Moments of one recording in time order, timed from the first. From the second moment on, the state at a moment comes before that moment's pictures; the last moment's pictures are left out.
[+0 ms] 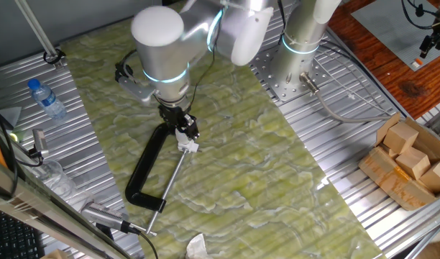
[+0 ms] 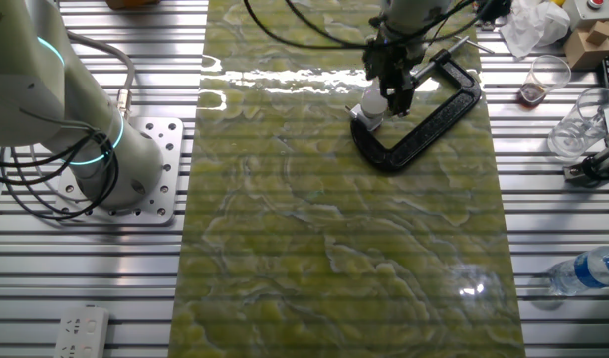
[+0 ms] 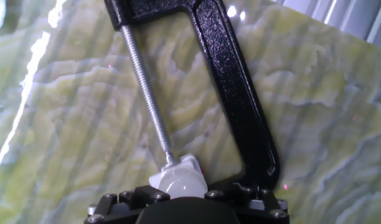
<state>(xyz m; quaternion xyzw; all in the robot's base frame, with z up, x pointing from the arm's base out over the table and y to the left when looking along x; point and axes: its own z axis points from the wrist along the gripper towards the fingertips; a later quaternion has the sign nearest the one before) 0.498 0.100 0.115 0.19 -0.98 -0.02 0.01</state>
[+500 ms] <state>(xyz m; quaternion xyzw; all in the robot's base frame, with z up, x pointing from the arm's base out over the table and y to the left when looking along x) 0.484 0.092 0.167 0.16 -0.99 -0.01 0.01</state>
